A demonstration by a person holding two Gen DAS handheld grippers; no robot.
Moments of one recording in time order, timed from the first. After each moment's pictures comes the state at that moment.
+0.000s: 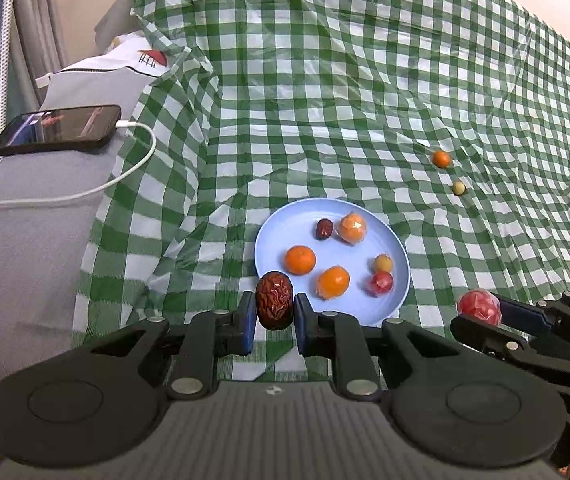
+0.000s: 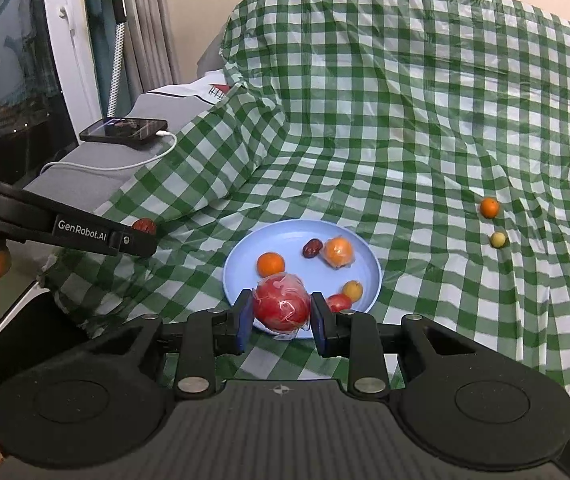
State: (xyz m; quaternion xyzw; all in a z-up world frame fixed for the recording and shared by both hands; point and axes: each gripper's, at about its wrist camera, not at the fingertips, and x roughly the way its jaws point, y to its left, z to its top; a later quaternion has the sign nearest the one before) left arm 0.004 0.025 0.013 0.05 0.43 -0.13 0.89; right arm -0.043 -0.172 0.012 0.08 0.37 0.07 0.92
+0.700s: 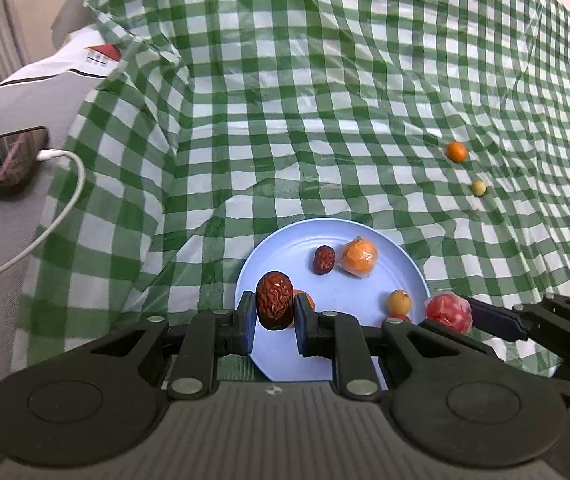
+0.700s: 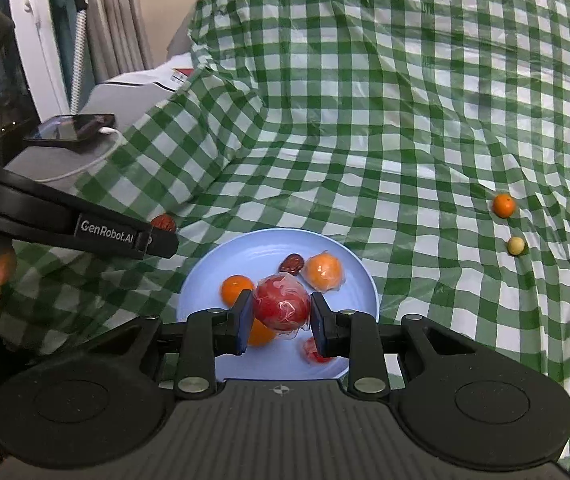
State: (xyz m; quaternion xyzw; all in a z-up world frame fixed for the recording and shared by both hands) left arm 0.100 -0.021 -0.027 0.09 0.45 -0.15 0.88; right arm 0.047 -0.181 -0.038 0.08 0.40 0.05 0.91
